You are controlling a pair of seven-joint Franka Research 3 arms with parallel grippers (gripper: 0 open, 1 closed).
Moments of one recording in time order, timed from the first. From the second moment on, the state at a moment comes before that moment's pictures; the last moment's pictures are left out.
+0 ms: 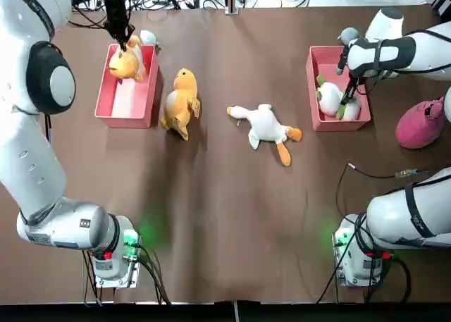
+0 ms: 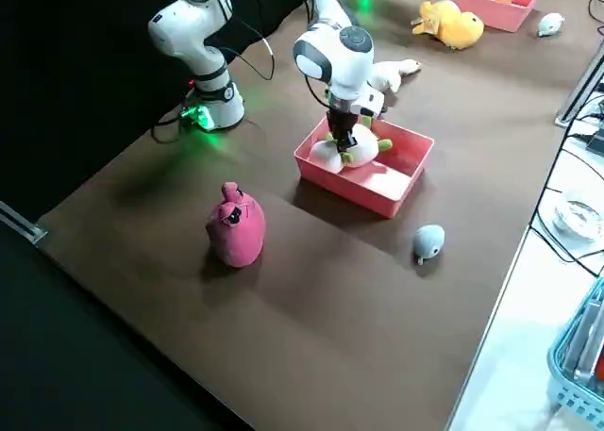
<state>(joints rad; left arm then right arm) -0.09 0.45 -0.03 -1.49 0.11 1.59 0.03 -0.08 0.14 0.06 -2.37 0.02 2.38 -1.07</state>
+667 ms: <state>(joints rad) -0.08 0.50 -0.06 -1.47 0.07 1.59 0.05 0.05 0.03 0.09 -2.11 0.03 1.99 -0.98</state>
